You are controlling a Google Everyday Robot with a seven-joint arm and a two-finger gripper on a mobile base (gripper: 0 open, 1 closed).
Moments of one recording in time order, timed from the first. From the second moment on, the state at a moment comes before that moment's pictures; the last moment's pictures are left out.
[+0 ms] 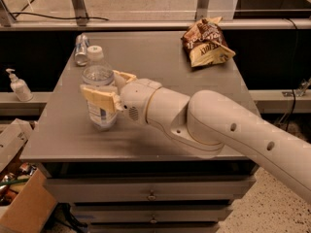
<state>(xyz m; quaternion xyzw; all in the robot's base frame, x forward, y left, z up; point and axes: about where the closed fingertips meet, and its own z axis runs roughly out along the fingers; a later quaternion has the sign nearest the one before) 0.514 0.120 0.925 -0.32 0.63 0.38 0.60</state>
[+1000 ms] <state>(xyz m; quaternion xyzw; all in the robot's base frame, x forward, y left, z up) 0.485 0.078 0.899 -0.28 0.66 0.36 0.60</state>
